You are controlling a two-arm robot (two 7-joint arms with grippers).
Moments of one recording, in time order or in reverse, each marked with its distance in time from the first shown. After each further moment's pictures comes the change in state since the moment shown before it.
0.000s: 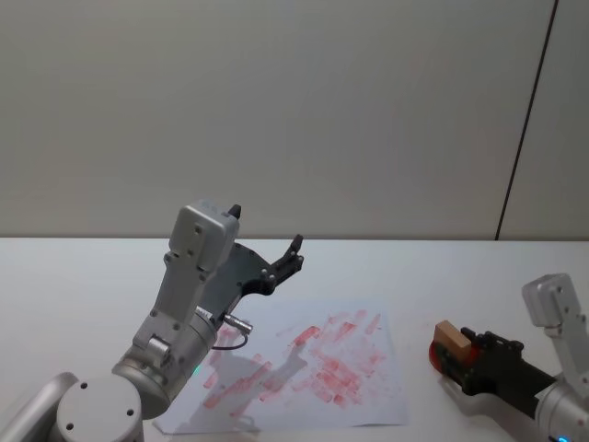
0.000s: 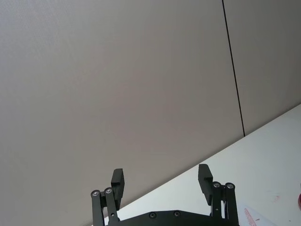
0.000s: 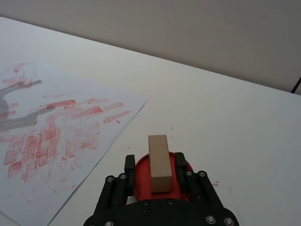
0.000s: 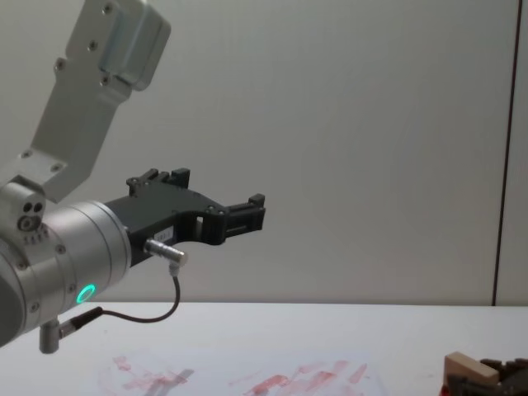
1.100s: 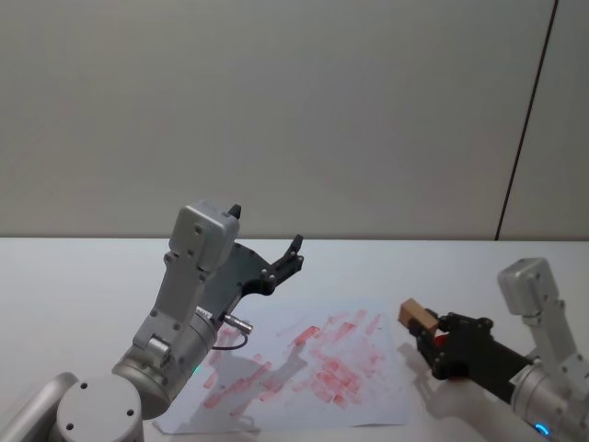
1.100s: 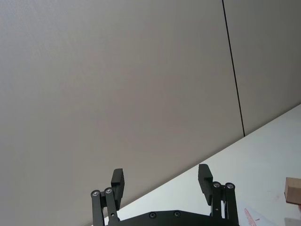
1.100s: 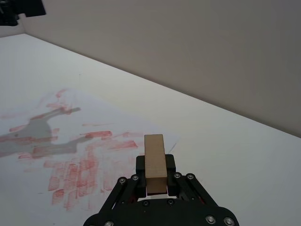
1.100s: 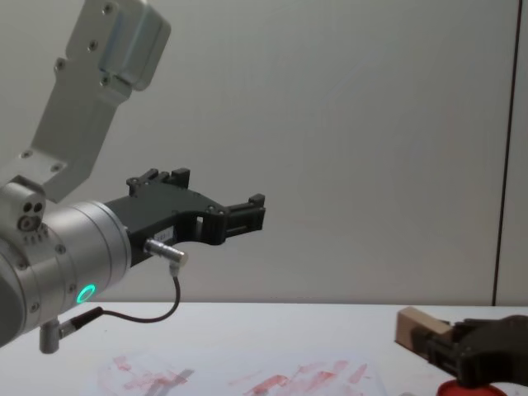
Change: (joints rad) left arm 0.000 0.000 0.000 0.000 0.000 0.000 0.000; right arm 0.021 -0.021 -0.029 -0.042 -0.034 -0.067 0.055
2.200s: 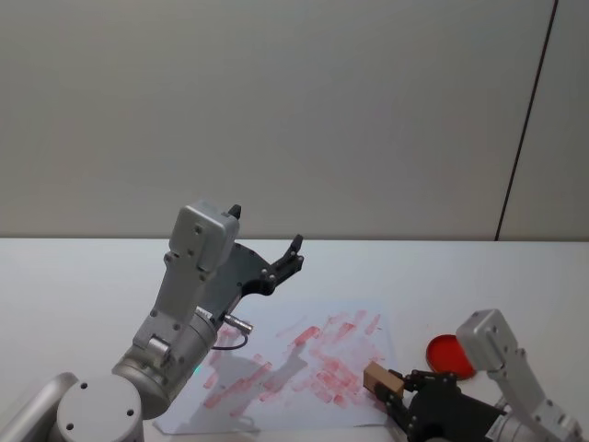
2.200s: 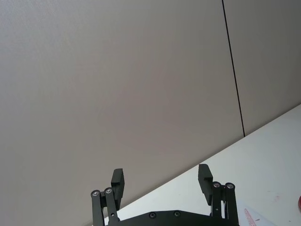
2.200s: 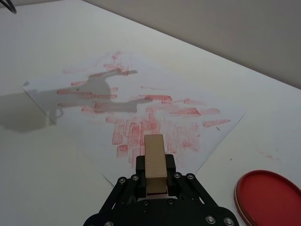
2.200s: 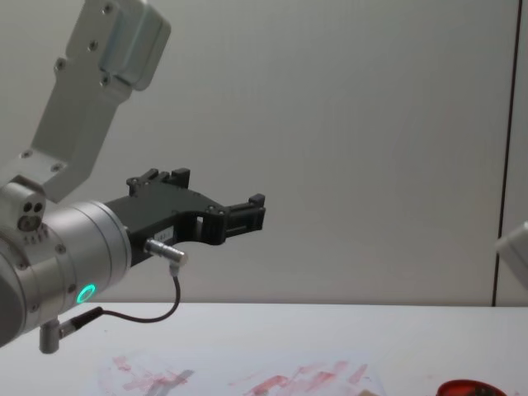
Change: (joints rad) left arm 0.000 0.000 0.000 0.000 0.000 0.000 0.000; right arm -0.051 0.013 -0.058 -0.013 -0.061 0.011 0.130
